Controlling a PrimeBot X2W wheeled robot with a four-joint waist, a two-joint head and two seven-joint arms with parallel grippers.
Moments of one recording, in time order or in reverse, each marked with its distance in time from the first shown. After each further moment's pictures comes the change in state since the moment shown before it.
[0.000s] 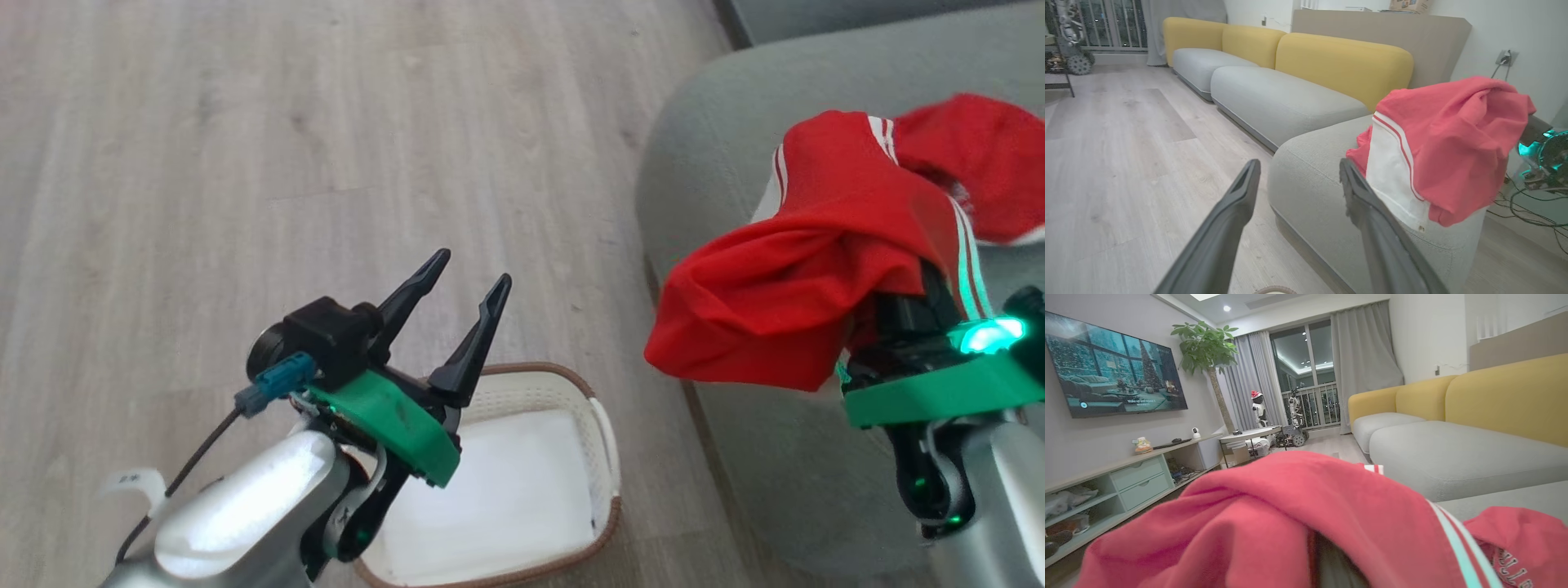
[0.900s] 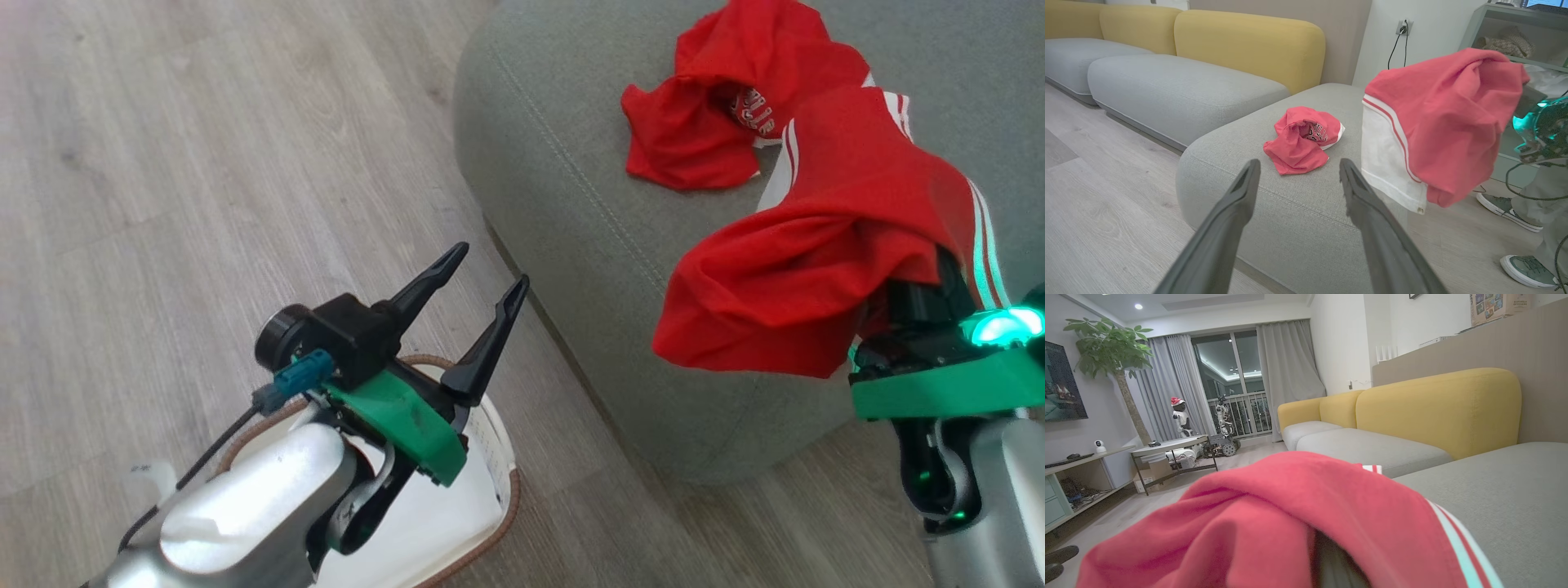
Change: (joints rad) left arm -0.035 0.002 -0.027 0.003 0.062 -0.026 0.010; right arm 0.007 0.027 -0.038 -0.065 -0.026 0.000 0.012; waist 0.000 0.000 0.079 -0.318
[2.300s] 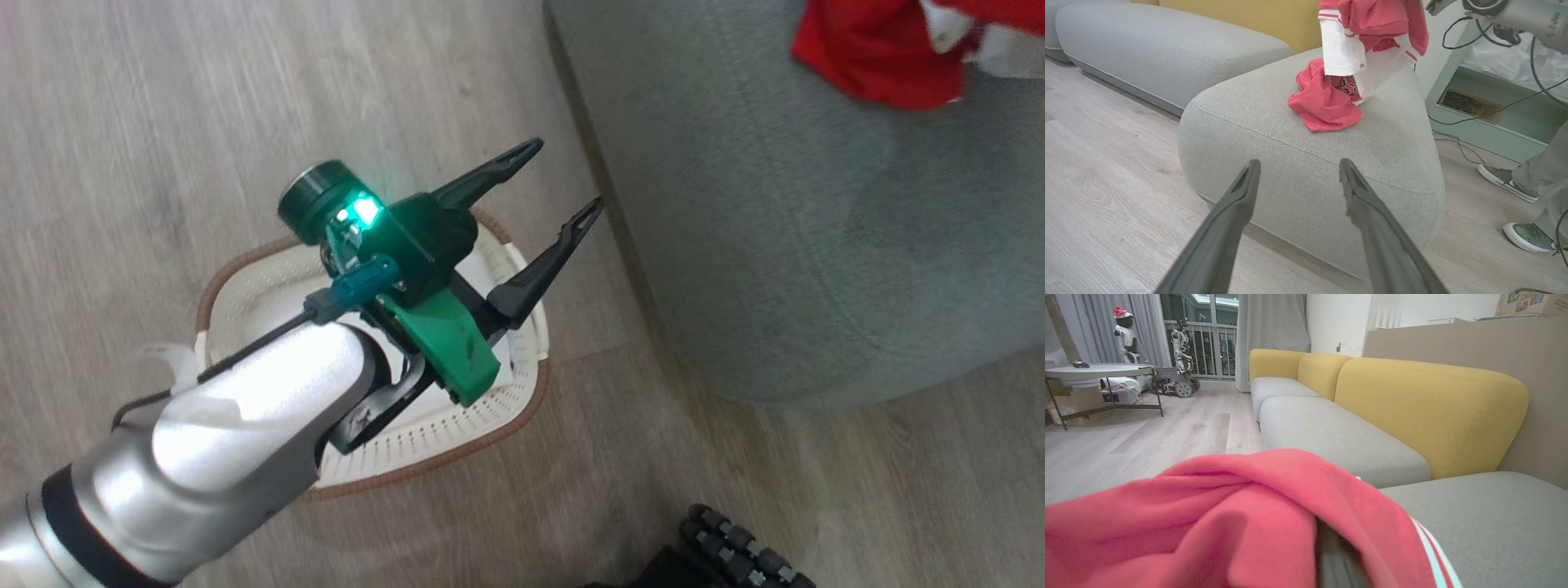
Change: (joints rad) left arm -0.282 0.001 -0.077 -0.042 0.124 -0.083 0.154; right arm -0.676 -0.291 -0.103 0.442 0.097 0.000 0.130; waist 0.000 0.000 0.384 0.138
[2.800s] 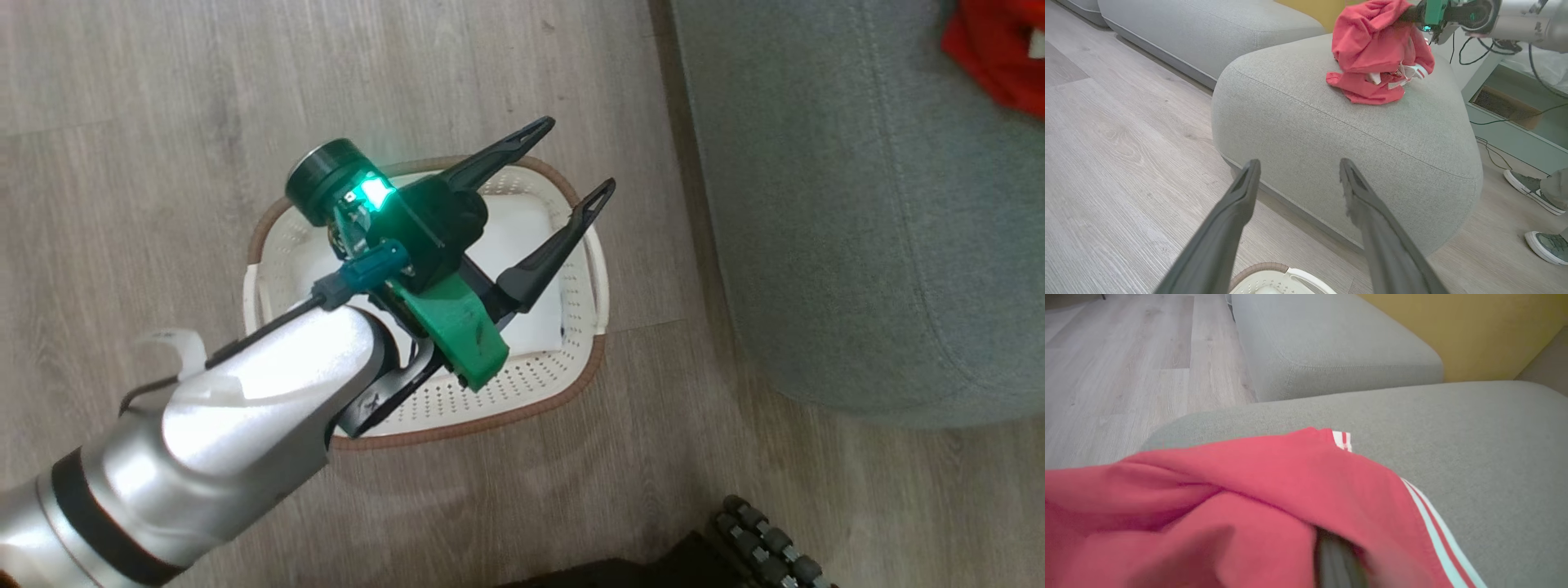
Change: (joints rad) left arm -0.038 -0.024 -0.003 0.030 0.009 -0.014 -0.016; right arm -0.127 -0.105 0.053 0.357 -0.018 0.000 0.116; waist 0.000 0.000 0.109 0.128
